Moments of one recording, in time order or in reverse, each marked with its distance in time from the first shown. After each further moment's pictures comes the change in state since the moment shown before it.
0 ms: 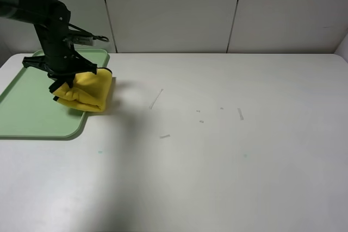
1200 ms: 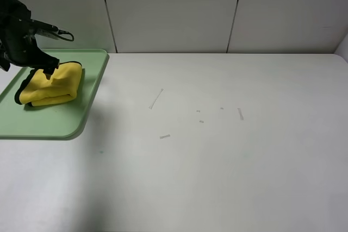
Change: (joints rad) left arm 0.187 -0.001 0.000 0.237 -0.120 0.096; right arm 0.000 0.000 0.000 0.000 0.000 0.001
